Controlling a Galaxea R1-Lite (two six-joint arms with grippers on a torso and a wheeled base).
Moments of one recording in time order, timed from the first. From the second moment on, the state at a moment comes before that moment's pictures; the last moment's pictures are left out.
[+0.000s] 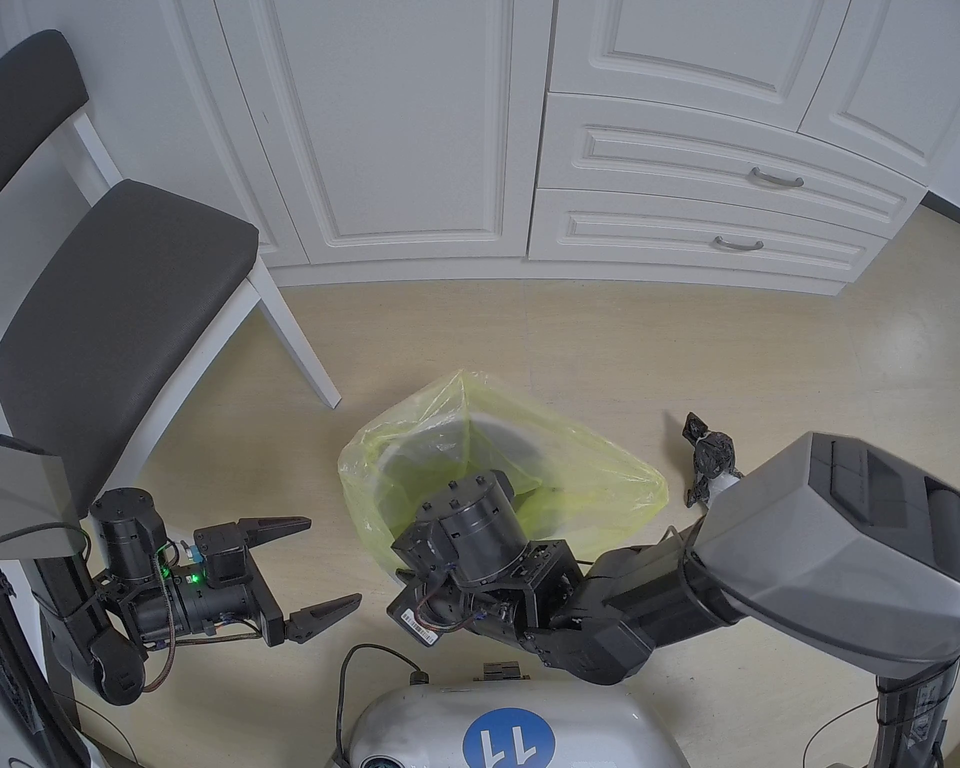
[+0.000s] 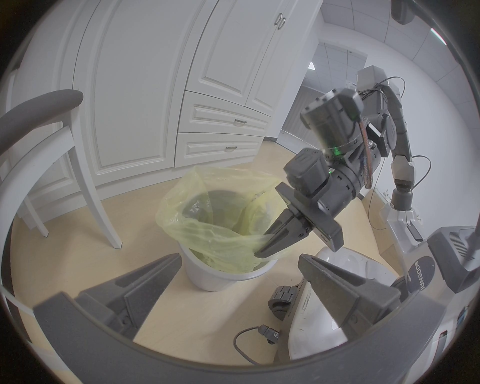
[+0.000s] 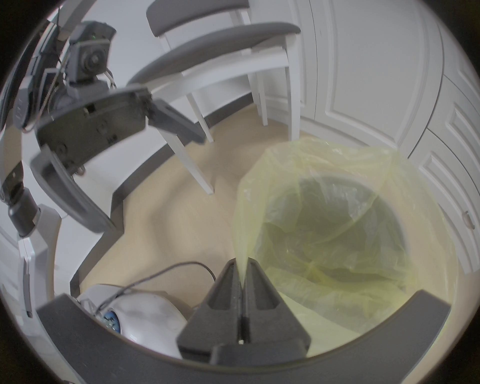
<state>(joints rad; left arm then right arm) -0.18 1.98 -0.14 -1.53 -0.69 0.35 0.95 2.28 -1.29 -0.46 -0.17 -0.20</state>
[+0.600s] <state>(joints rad) -0.17 1.98 -0.14 -1.53 -0.69 0.35 1.01 2.29 -1.23 -0.51 -0.17 -0.15</state>
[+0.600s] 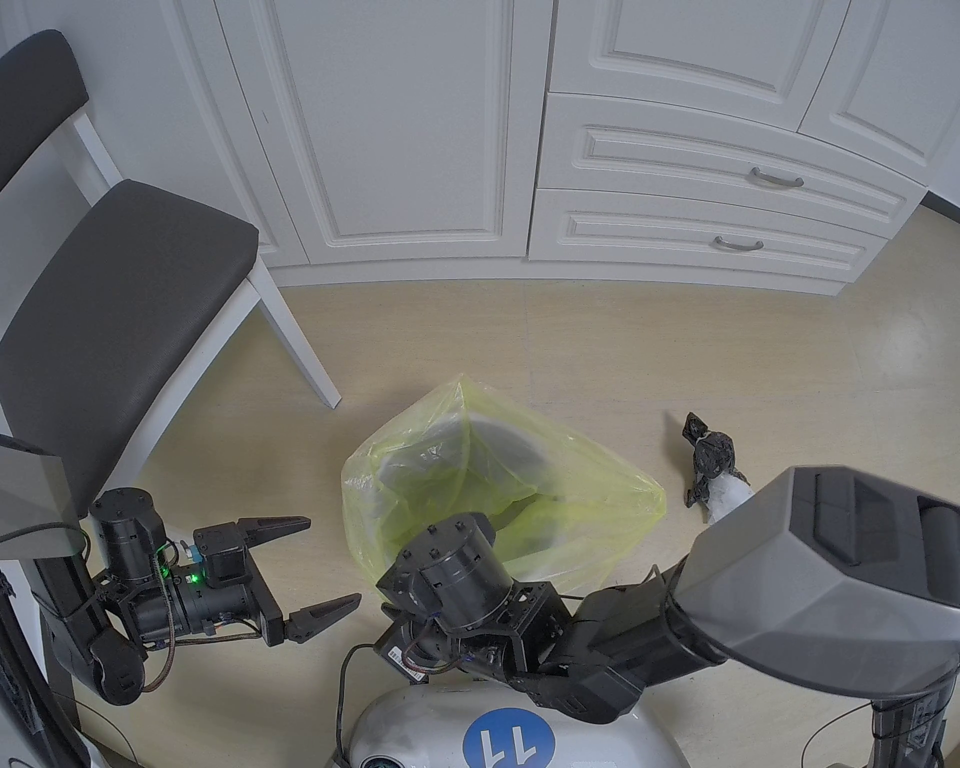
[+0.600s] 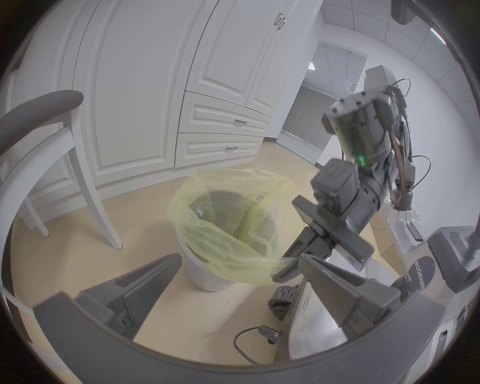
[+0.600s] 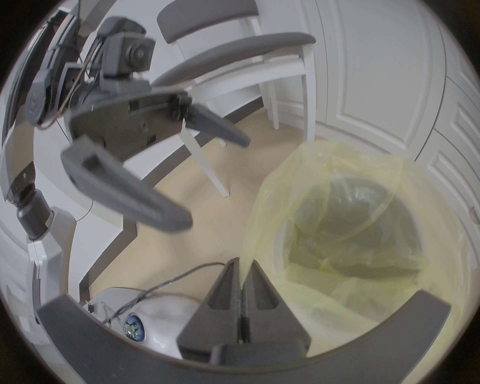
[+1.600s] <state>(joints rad) -0.21 2.05 -0.16 -1.53 -0.69 0.35 1.02 2.35 -1.11 -0.69 -0.18 -0.10</state>
